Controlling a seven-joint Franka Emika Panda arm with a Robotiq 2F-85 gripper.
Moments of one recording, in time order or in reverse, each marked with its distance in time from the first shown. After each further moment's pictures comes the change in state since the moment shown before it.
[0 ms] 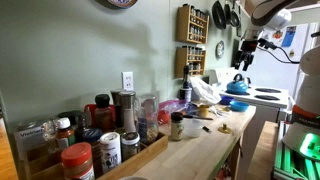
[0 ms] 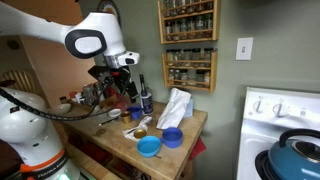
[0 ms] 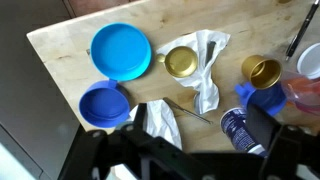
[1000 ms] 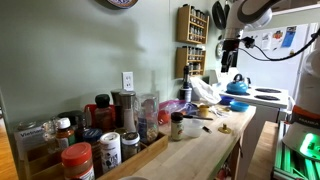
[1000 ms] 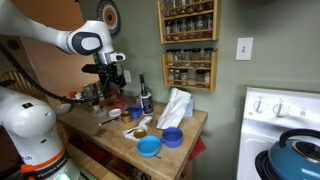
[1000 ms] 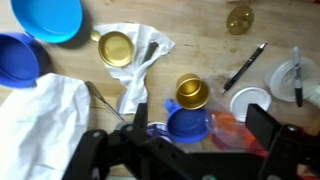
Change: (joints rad) arm 0.269 0.069 0.235 0.016 0.094 -0.001 -0.012
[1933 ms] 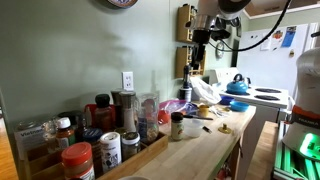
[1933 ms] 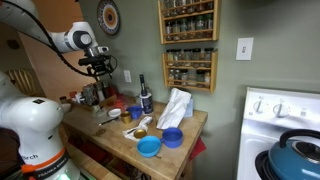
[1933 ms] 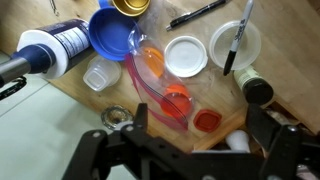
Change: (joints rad) arm 0.251 0.291 0.232 0.255 0.003 0.132 -0.084
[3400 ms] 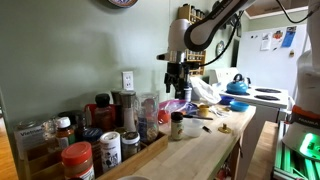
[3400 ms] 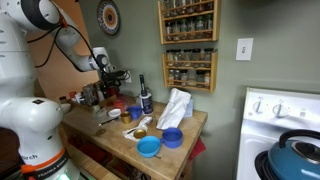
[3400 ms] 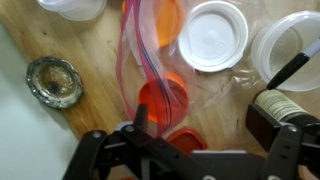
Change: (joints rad) arm -0.019 0.545 0.059 0.224 -0.110 0.215 -0.384
